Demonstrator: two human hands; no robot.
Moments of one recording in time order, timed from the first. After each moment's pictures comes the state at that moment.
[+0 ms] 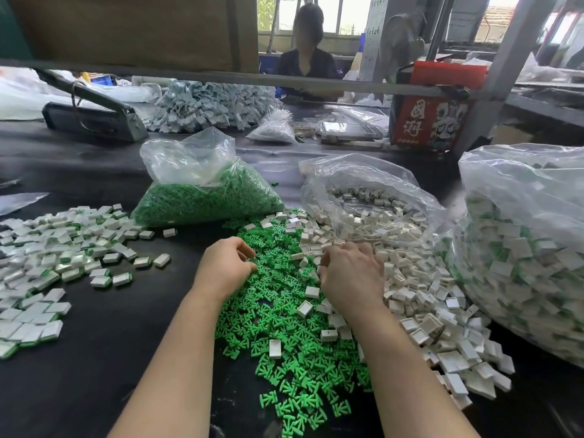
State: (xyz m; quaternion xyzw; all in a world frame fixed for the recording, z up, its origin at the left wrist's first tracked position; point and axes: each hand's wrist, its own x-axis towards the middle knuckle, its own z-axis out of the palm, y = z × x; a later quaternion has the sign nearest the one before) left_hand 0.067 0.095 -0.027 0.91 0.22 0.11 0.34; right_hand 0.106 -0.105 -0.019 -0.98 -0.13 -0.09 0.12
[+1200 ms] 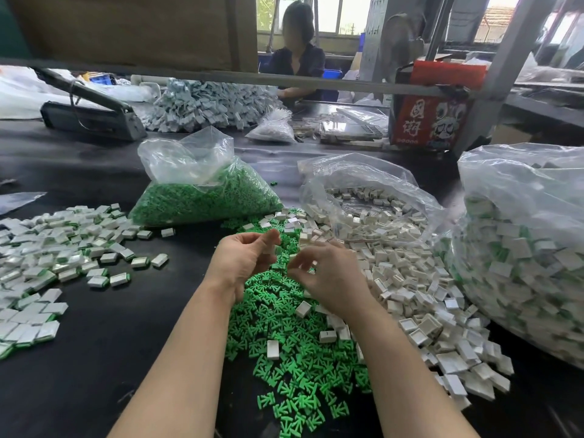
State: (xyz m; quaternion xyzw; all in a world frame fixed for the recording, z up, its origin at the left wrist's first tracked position) left_hand 0.073 0.066 -0.014 0.63 0.19 0.11 0.75; right_hand 0.101 -0.098 -0.011 -0.90 -0.30 -0.06 0.29
